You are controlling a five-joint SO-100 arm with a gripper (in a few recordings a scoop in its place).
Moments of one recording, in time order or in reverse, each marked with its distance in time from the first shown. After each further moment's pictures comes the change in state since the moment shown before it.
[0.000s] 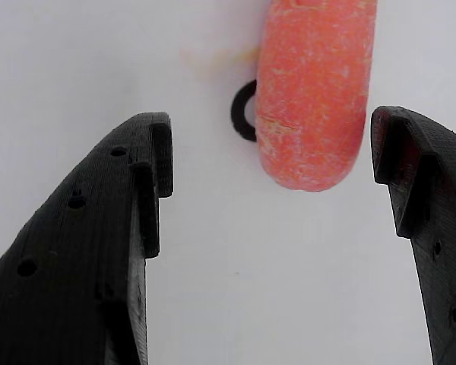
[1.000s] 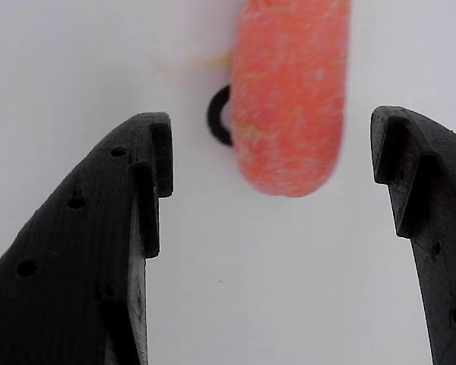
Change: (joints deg) arm 1.1 -1.1 0.0 -1.3 0.0
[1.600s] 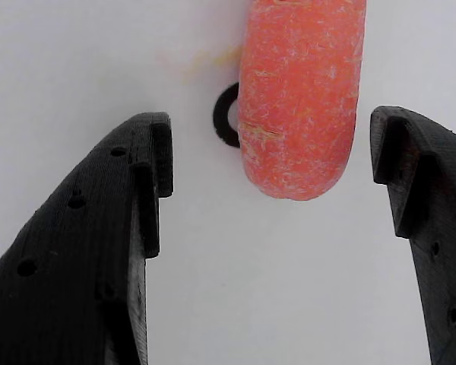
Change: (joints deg) arm -0.1 -0.1 -0.1 0.0 0.0
